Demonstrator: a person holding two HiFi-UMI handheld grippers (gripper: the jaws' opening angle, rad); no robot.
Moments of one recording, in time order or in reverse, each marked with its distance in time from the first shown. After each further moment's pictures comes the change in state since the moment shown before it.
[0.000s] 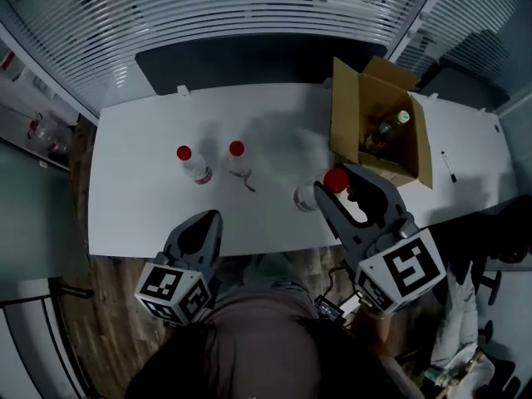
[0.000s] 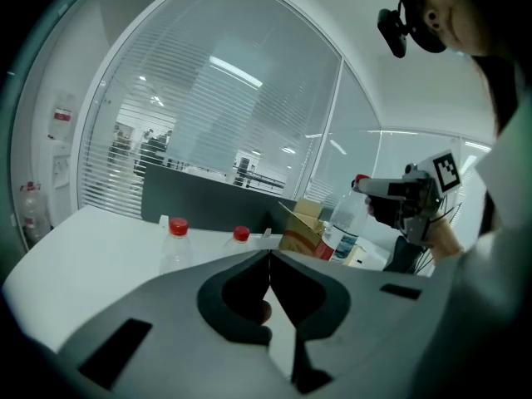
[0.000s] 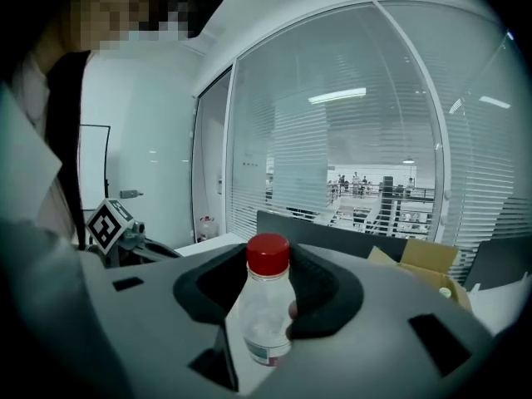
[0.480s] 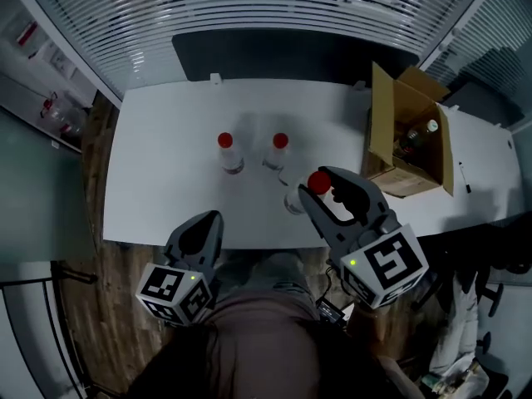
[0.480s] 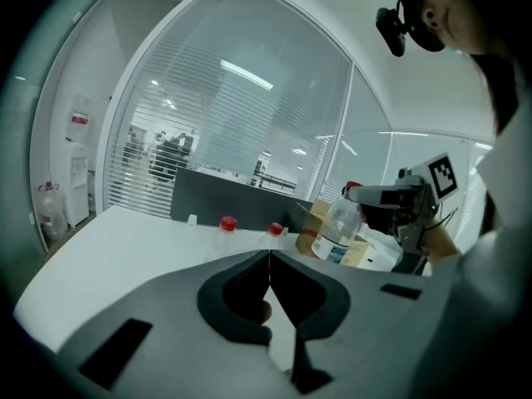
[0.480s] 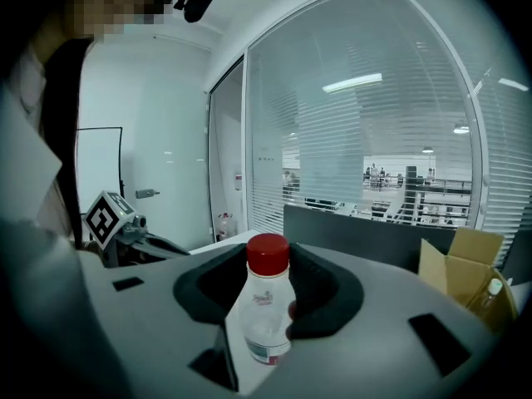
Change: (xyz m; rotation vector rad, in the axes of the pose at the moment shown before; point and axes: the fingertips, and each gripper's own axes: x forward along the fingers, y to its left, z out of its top) left arm -0.056 0.066 -0.006 -0.020 -0.004 0.067; right arm 0.069 0.085 -0.007 0.009 0.037 0.120
